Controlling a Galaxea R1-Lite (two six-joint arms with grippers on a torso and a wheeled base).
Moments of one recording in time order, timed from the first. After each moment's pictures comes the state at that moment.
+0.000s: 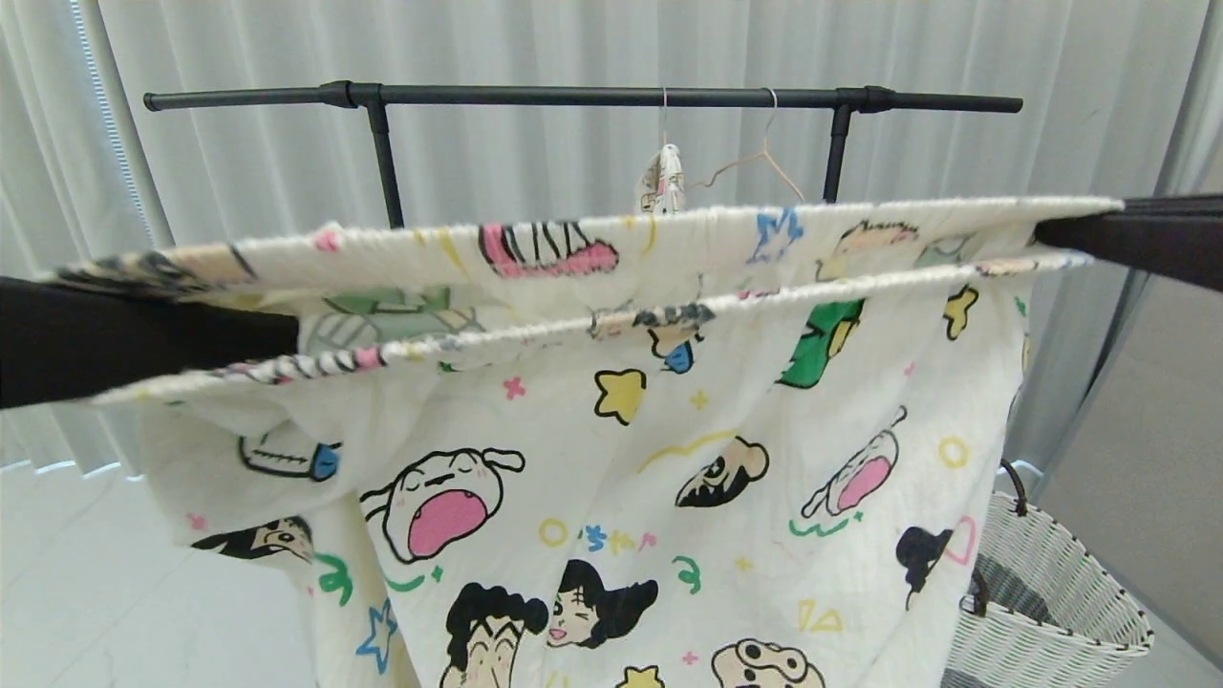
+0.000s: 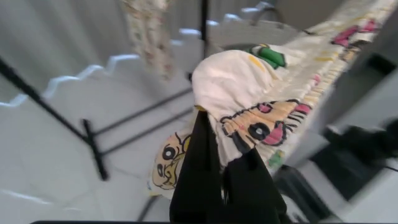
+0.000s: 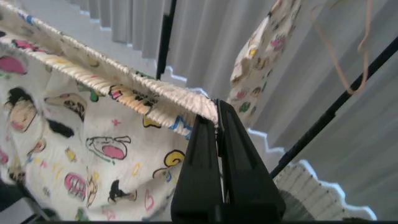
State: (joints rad) left arm -1.12 1.25 -1.68 0.95 0.33 -0.37; right arm 0.97 1.15 -1.23 0.16 -0.20 -0.08
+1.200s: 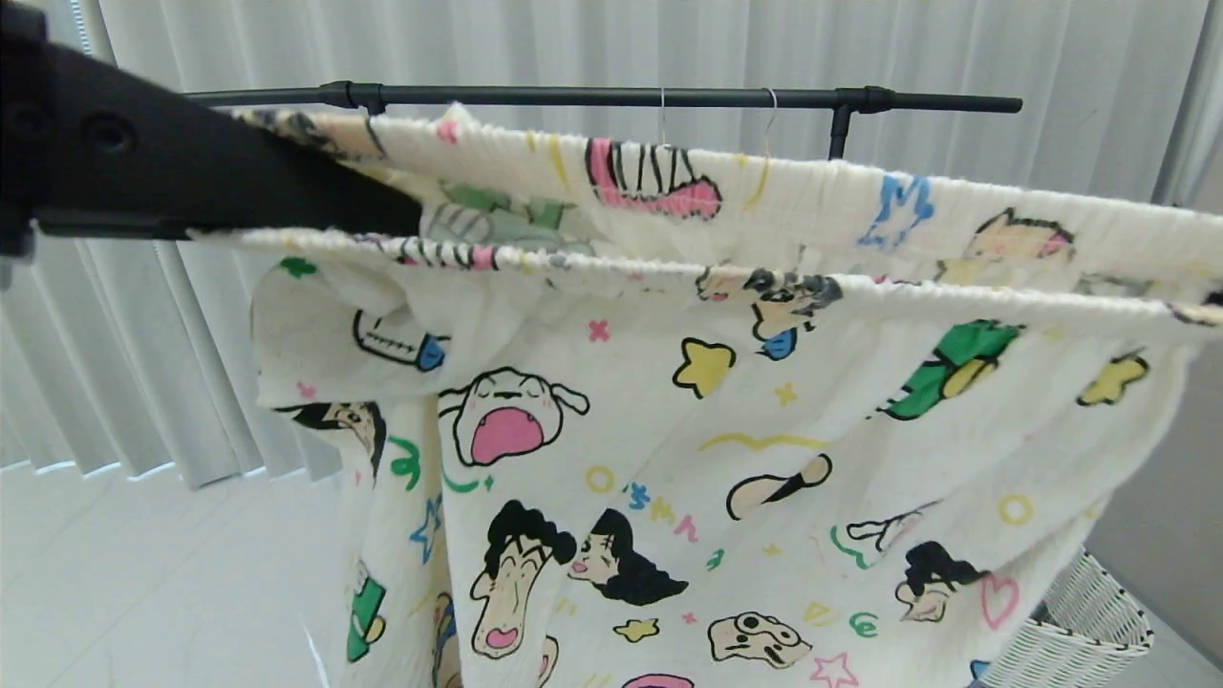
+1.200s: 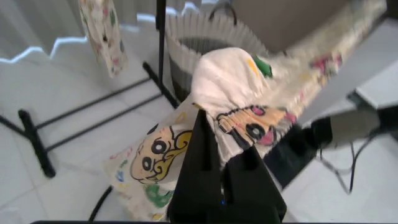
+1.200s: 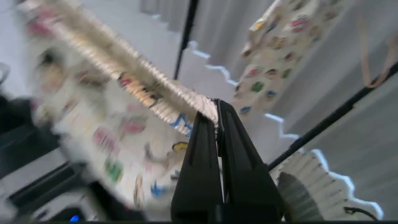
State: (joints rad) left arm -0.99 1.40 -1.88 0.94 0.18 -0.39; right arm 0.88 1.15 -1.56 0.75 0.13 -0.09
